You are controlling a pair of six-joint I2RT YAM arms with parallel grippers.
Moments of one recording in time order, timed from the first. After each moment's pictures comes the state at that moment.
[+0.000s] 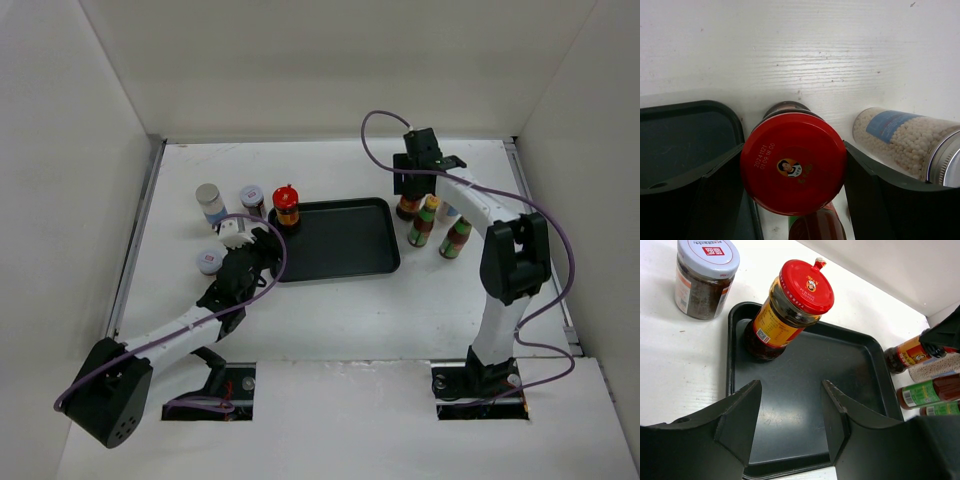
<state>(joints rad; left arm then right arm) -0.55 1.02 0.27 0.59 -0.39 -0.64 0.30 1.90 1.58 -0.54 0.31 0.19</state>
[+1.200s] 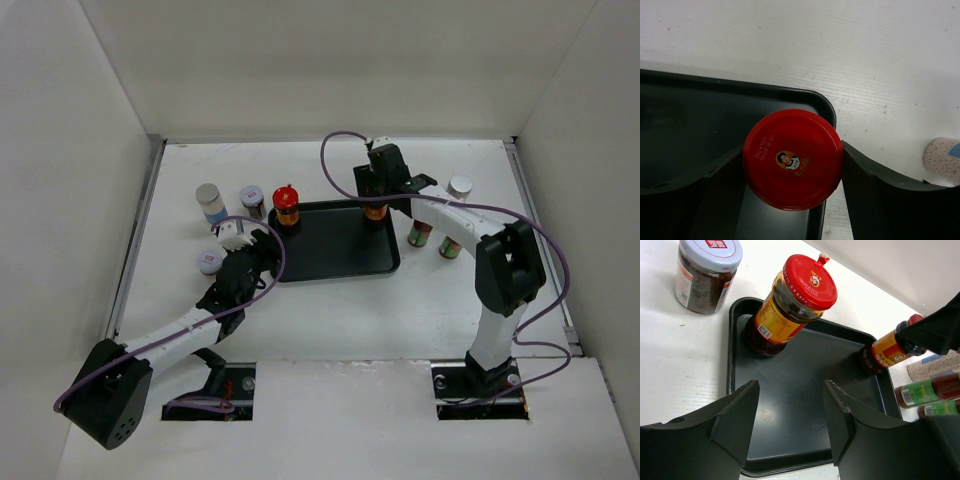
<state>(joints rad) -0.55 1.01 0.26 0.60 -0.39 -0.66 0.51 1.85 1.49 -0.35 0.28 0.15</state>
